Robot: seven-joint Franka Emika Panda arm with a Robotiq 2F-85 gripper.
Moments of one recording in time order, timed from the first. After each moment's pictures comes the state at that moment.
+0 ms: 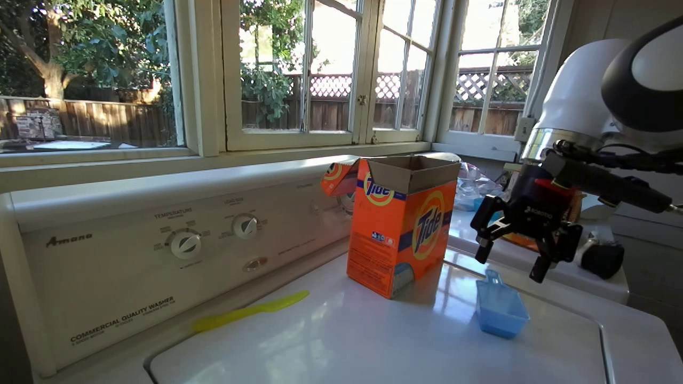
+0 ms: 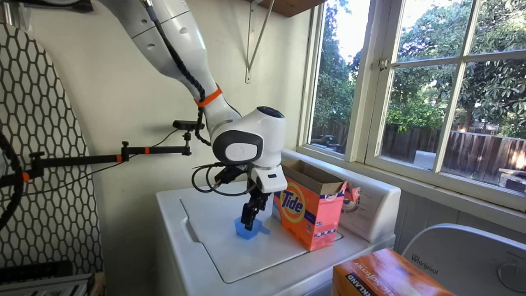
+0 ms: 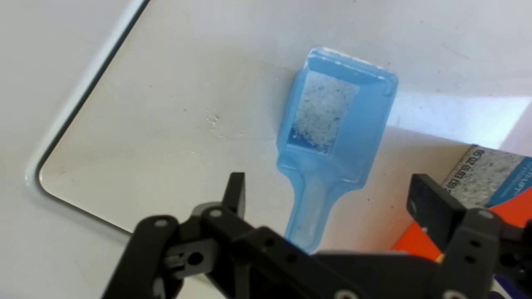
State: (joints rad) arm 0.21 0.15 0.19 -2.33 0.40 2.61 0.71
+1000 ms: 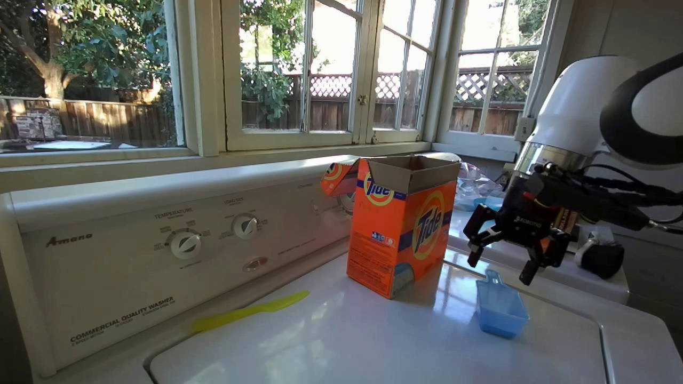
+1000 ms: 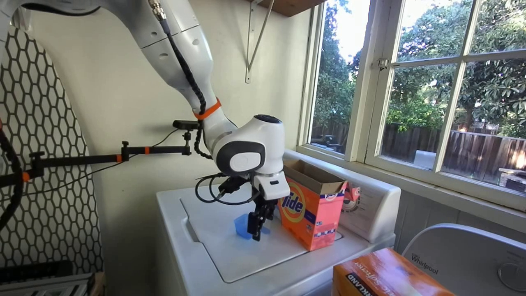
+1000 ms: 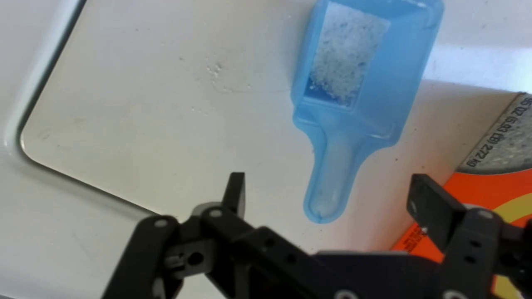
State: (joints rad) arm 0.23 0.20 0.15 -2.34 0.24 2.72 0.86
